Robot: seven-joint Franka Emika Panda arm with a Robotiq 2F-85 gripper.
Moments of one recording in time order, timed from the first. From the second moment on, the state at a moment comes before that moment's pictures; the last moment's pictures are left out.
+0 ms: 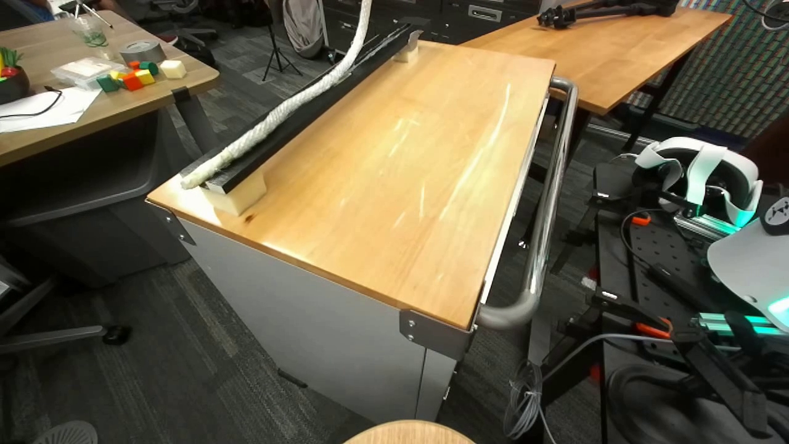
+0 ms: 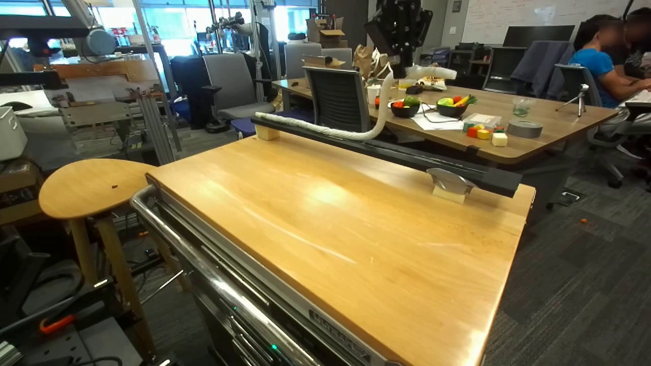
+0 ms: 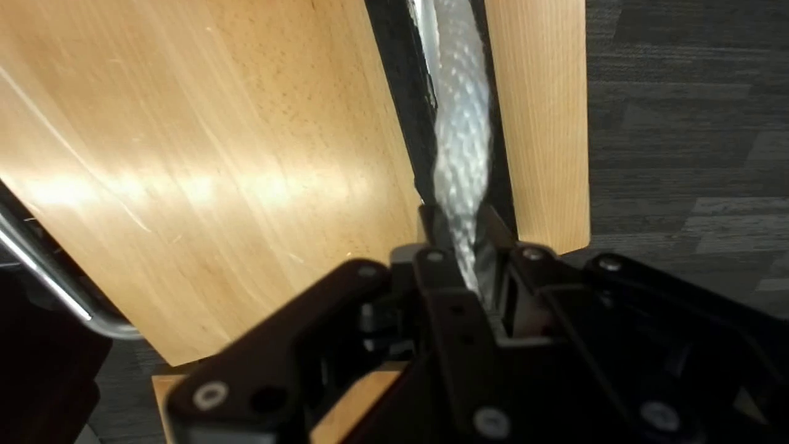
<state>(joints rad) -0.07 0.38 -0.16 -1.41 -0.14 1.86 1.69</state>
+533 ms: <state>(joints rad) -0.10 0.50 -0.18 -1.19 -0.14 1.69 1.67</state>
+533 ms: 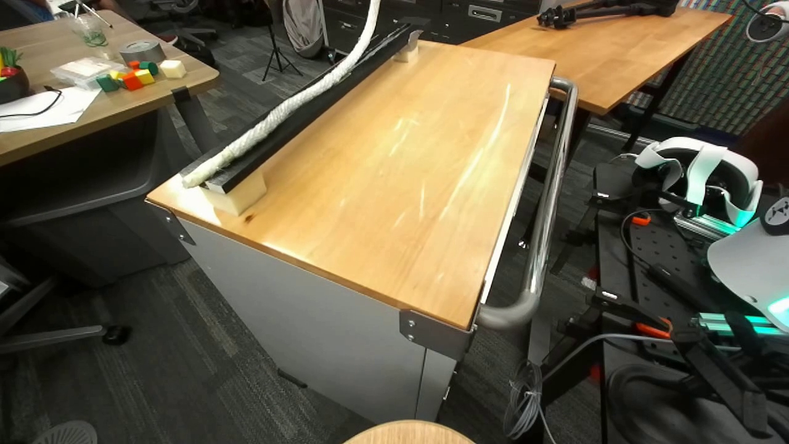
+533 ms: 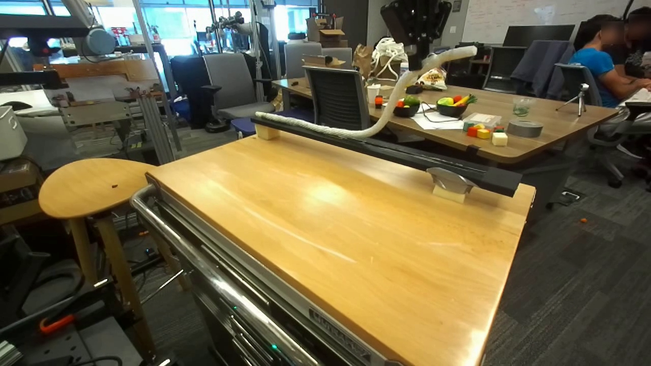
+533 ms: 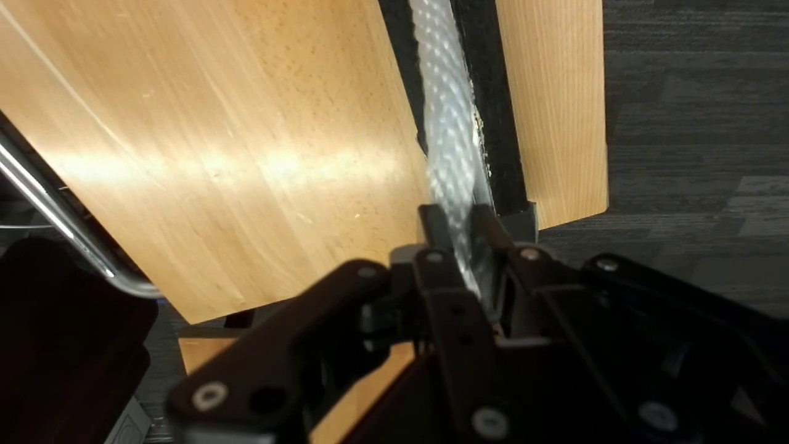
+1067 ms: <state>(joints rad) -0.08 0.63 -0.18 -1.02 -0.16 1.57 1.64</state>
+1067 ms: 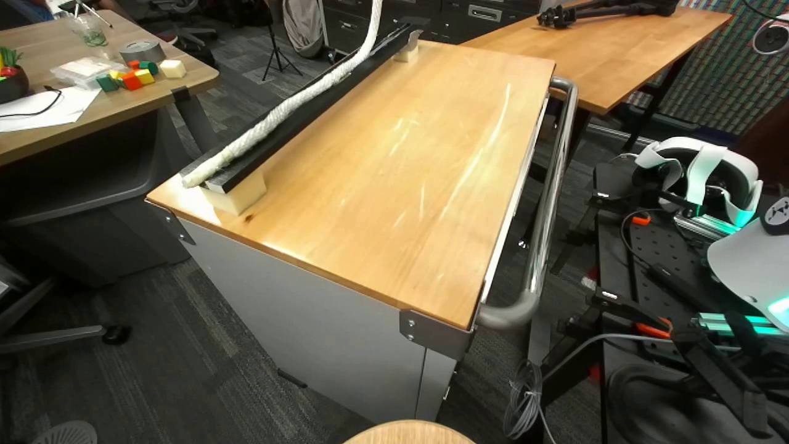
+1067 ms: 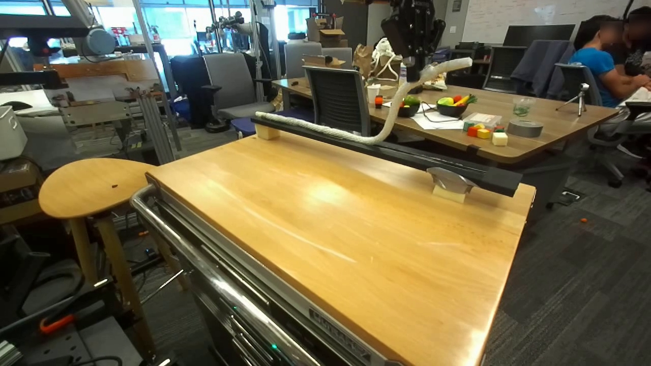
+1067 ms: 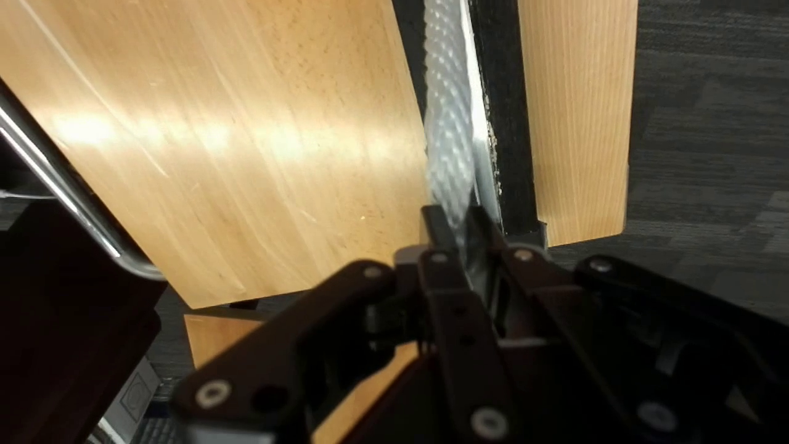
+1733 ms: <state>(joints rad) -0.10 0.69 -0.18 -0.95 -0.19 1.51 1.62</state>
